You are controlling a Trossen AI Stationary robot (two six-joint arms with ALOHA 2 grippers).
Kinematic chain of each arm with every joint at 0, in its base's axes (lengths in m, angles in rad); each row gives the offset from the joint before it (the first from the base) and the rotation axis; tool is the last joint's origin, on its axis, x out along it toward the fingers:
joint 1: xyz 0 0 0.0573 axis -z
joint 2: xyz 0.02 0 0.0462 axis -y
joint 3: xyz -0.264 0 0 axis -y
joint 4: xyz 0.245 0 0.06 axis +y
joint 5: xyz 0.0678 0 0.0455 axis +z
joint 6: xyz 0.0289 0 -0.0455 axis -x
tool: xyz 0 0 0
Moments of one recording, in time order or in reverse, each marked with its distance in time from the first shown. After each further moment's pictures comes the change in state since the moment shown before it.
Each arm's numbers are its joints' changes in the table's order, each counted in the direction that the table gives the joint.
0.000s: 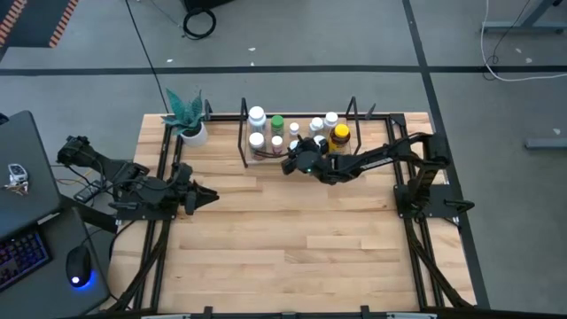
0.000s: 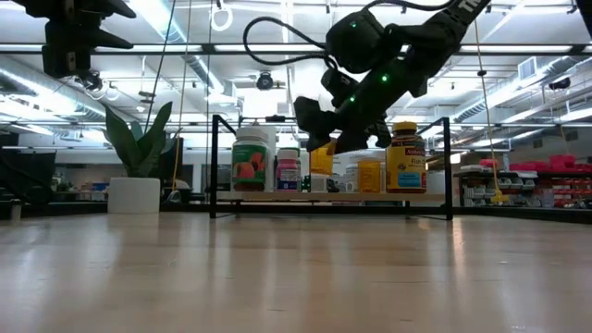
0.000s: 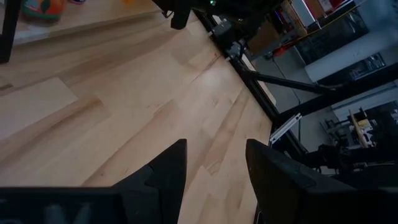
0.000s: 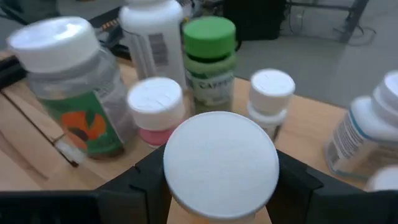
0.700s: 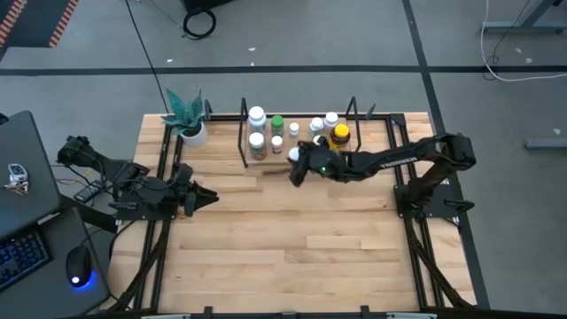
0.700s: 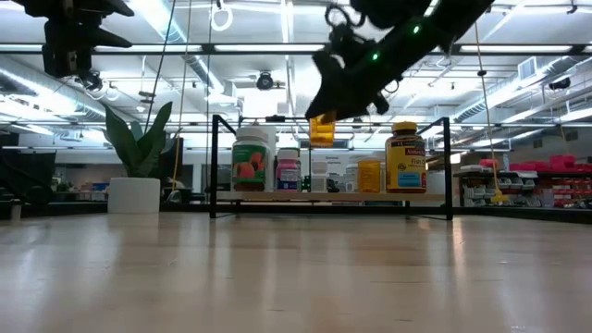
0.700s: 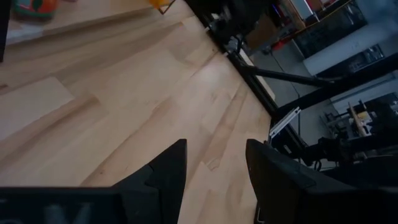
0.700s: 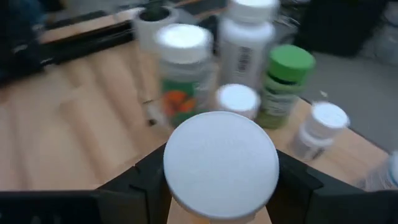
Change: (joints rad) left arm 0.000 0.000 0.000 -0.003 -0.021 -0.025; right arm -0.055 0.212 -0.032 0.120 0.252 0.256
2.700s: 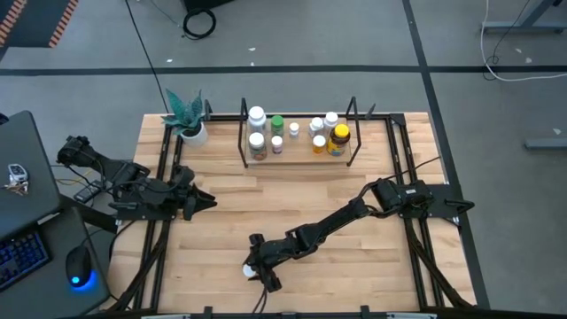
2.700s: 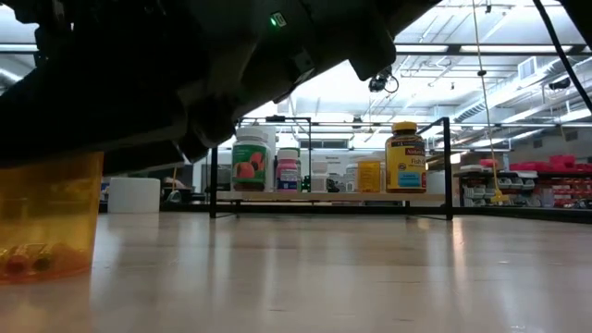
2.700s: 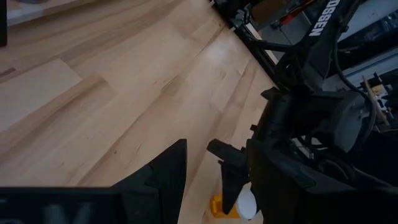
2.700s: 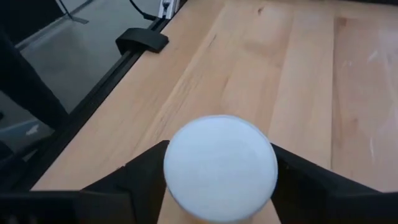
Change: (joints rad) left arm 0.000 0.000 0.000 0.071 -0.072 -0.025; right arm -0.437 -0.786 0.695 -0.052 0.560 0.232
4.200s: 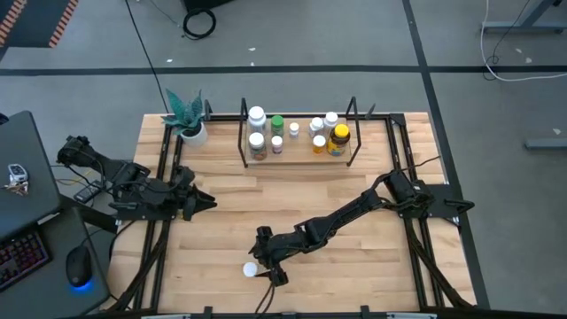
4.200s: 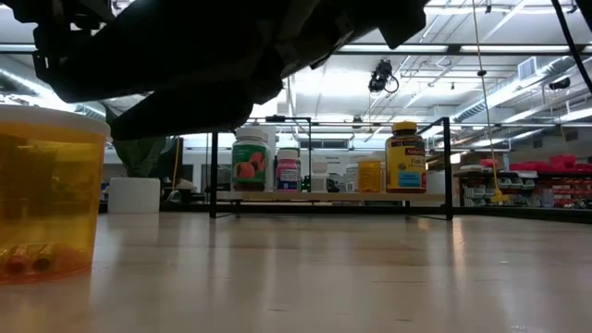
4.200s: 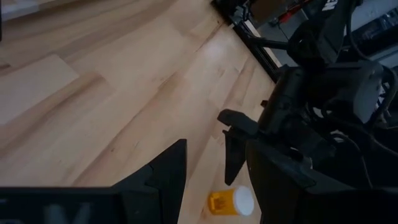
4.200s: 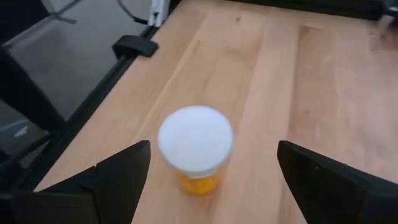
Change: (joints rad) left arm 0.000 0.000 0.000 -0.002 -0.014 0.005; right arm 0.000 0.150 -0.132 0.024 -0.052 -0.004
